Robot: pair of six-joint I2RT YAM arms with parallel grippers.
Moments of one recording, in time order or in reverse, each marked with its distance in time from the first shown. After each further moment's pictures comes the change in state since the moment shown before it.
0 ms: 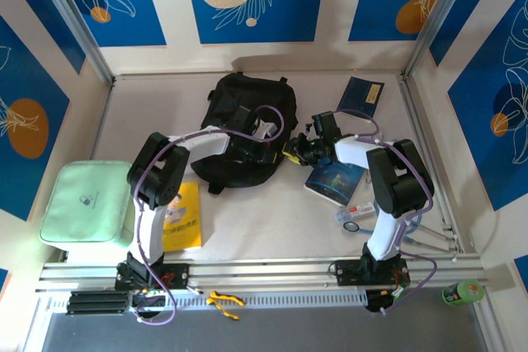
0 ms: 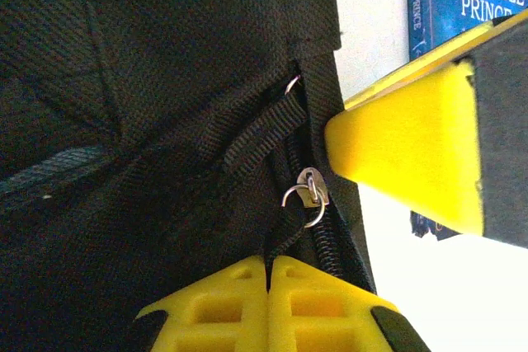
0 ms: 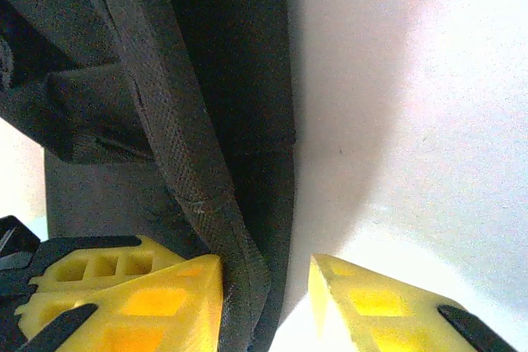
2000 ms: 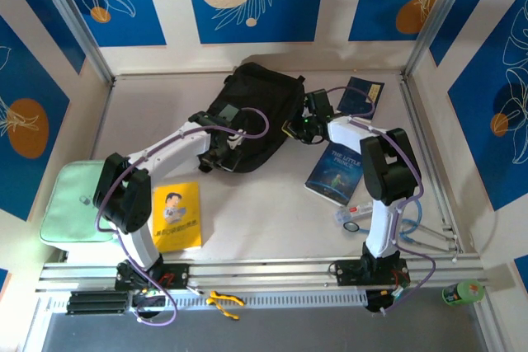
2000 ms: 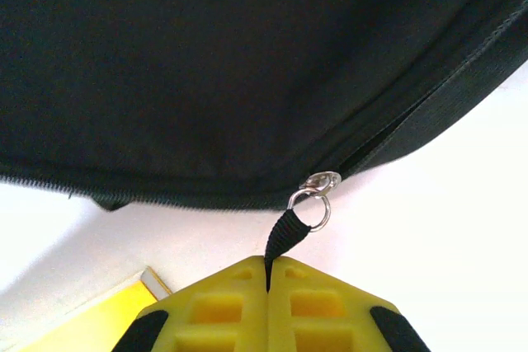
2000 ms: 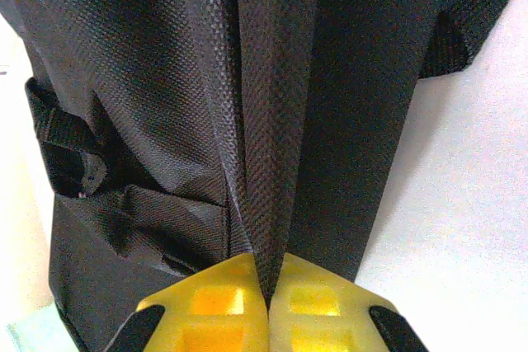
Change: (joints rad) left arm -0.010 -0.297 0.001 -0.665 -0.628 0.132; right arm 0.003 0.144 0.312 -0.089 0.171 0.011
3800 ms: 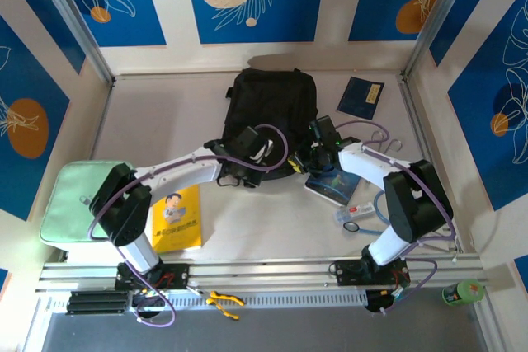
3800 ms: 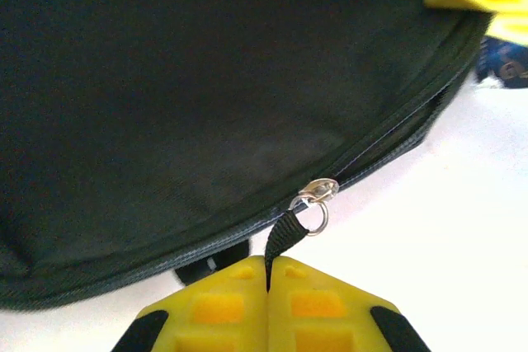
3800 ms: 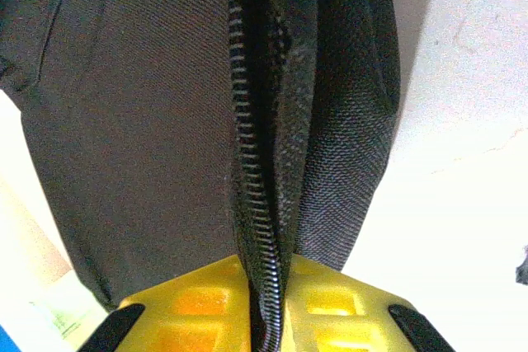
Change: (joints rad) left arm -0.214 -0.081 -0.206 0.414 0.061 -0.144; right arm 0.103 -0.348 -0.359 -0.169 0.051 0.315
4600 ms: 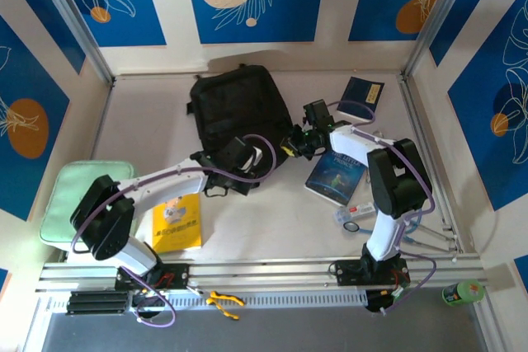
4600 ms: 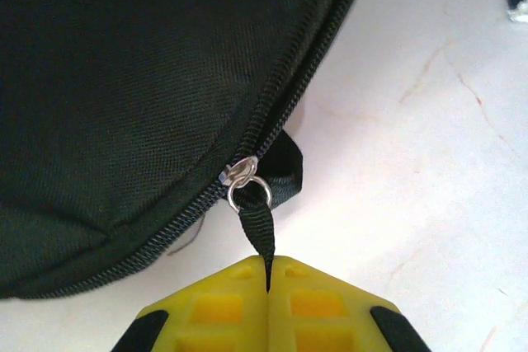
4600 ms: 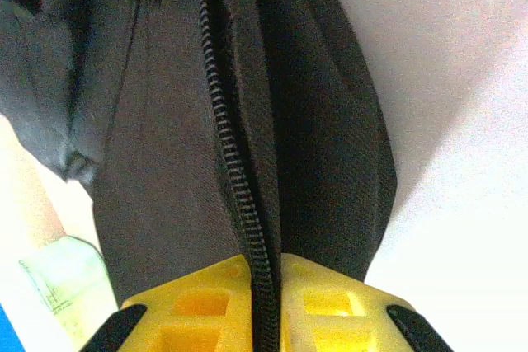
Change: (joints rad) left arm -0.012 -0.111 -0.155 0.056 0.015 0.027; right arm -0.059 0.212 0.225 0.050 -0.131 -0.249
